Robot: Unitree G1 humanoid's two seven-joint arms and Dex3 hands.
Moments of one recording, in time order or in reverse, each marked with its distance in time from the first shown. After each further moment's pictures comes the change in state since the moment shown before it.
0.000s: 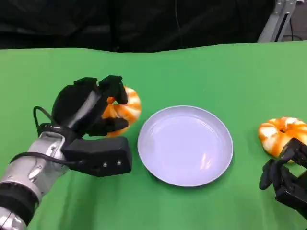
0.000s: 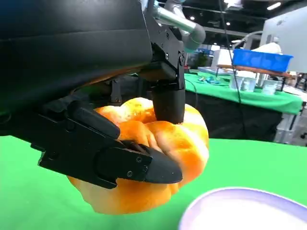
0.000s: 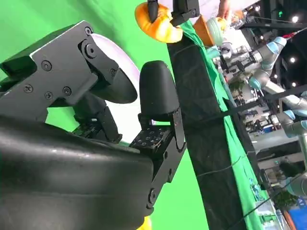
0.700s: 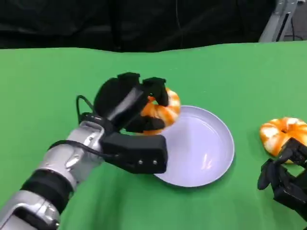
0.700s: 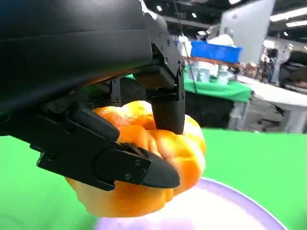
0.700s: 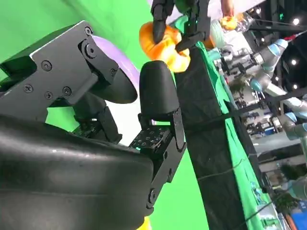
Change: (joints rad) left arm -0.095 -0.161 -0.072 0.042 0.042 -0.008 -0.066; right arm -0.001 0.002 0.012 -0.002 0.001 -0.002 -0.003
